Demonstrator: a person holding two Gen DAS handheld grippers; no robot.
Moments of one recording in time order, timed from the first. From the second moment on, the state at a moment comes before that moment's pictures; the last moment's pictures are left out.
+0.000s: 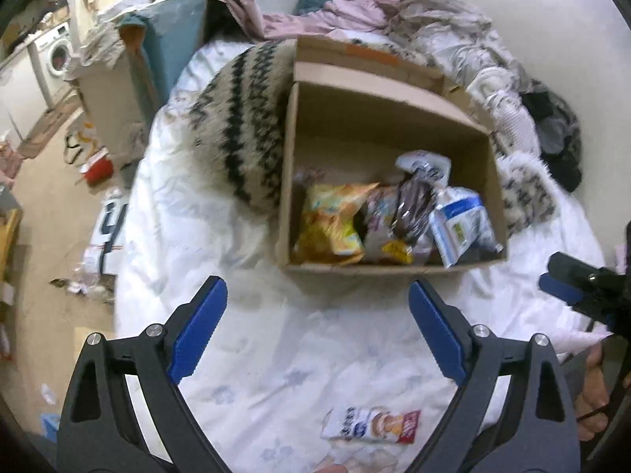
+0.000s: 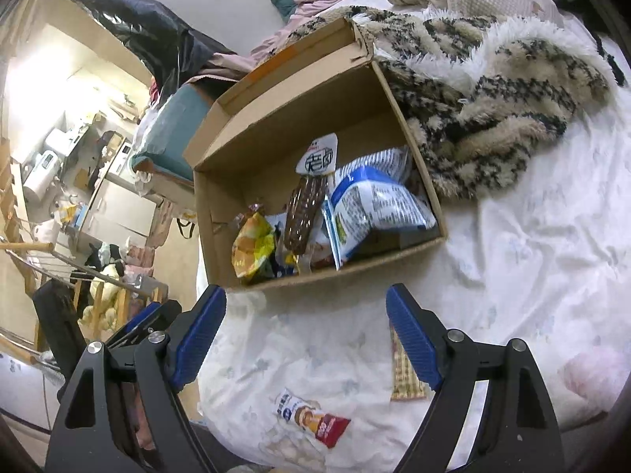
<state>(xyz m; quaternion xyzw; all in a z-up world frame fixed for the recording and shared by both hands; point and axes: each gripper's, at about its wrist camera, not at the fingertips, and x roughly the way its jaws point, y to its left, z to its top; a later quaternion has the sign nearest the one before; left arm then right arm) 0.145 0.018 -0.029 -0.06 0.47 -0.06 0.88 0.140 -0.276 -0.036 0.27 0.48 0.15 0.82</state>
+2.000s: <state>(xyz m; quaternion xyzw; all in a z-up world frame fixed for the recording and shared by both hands) 0.104 -0.078 -0.131 0.01 0.64 -0.06 0.76 0.154 -0.243 -0.145 0.14 0.67 0.04 0.73</state>
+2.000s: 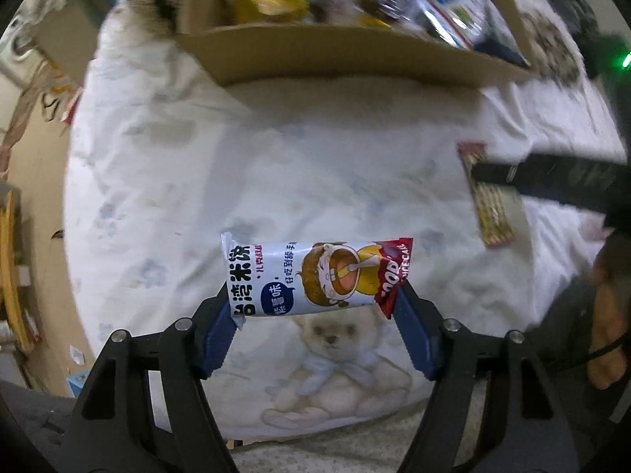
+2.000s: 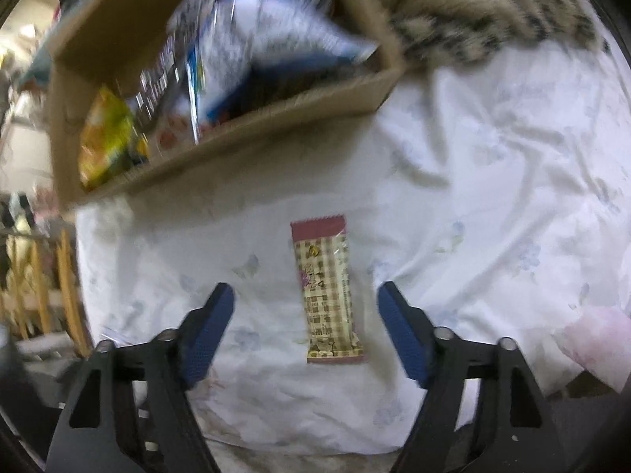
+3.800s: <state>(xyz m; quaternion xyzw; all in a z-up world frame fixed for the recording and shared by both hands) 0.123 0.003 -0.021 -0.05 0.43 0.03 0.90 0.125 -0.197 -0.021 0.16 0.46 0.23 0.84</state>
